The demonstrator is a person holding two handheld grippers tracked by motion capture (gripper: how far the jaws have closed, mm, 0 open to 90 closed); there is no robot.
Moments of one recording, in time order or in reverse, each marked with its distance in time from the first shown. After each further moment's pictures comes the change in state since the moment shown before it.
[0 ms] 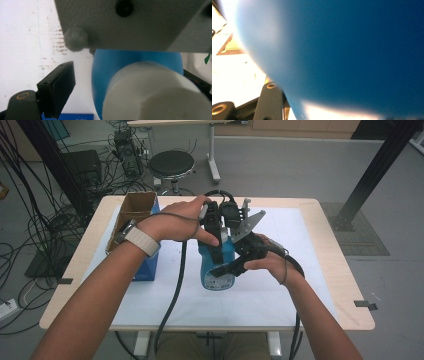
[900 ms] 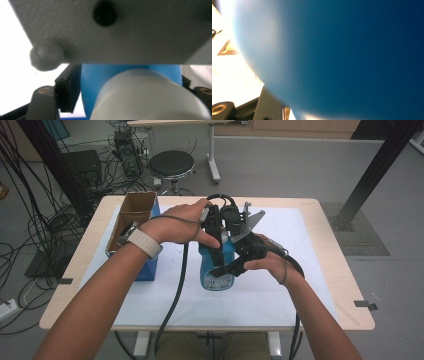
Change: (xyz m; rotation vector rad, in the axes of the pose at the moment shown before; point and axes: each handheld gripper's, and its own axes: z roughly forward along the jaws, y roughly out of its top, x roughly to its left) left arm -0.002 0.001 0.007 -0.010 -0.041 0.024; right arm 0.001 0.001 0.001 -0.004 0.011 0.010
